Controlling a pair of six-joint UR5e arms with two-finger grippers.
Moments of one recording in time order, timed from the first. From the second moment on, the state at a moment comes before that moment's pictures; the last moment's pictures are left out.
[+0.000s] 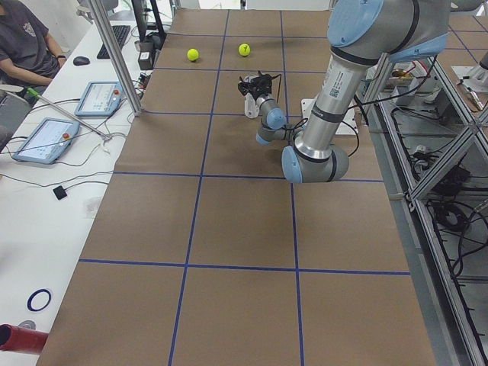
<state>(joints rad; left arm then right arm) -0.33 -2.20 -1.22 -3.66 -1.38 -0.31 1.51 -1.68 1.89 -1.56 2.57 0.03</state>
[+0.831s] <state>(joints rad) -0.33 -2.17 -1.28 -3.59 -1.38 -0.31 1.51 -1.68 1.88 -1.46 2.57 0.03</state>
